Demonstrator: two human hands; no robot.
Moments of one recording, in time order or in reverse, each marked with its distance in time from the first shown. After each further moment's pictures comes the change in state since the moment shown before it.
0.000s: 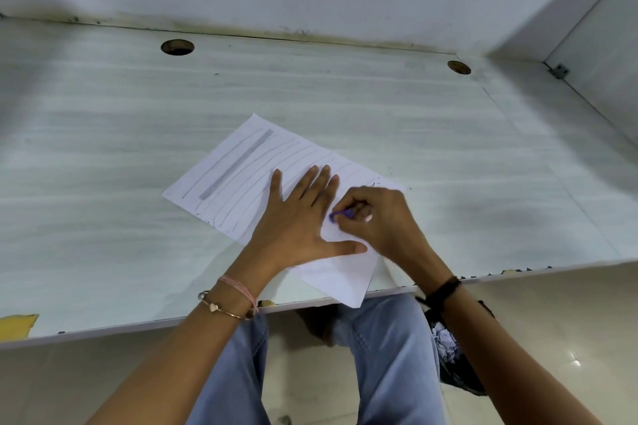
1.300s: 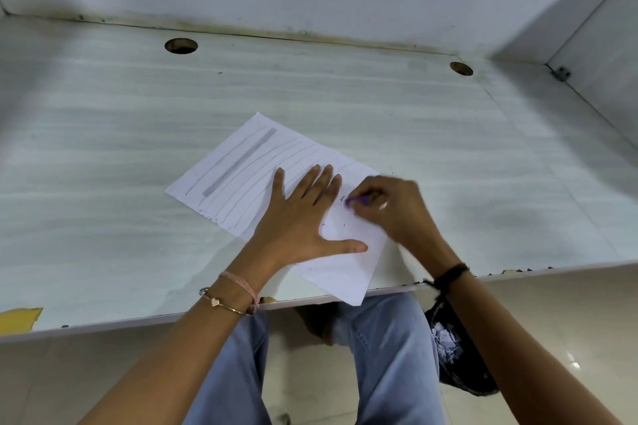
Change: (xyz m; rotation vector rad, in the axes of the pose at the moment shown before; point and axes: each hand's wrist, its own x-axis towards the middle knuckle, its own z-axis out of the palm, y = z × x) left_hand -0.002 0.000 -0.001 -0.034 0.001 -0.002; right_hand 0.010 0.014 -0.012 -0.008 0.064 0.032
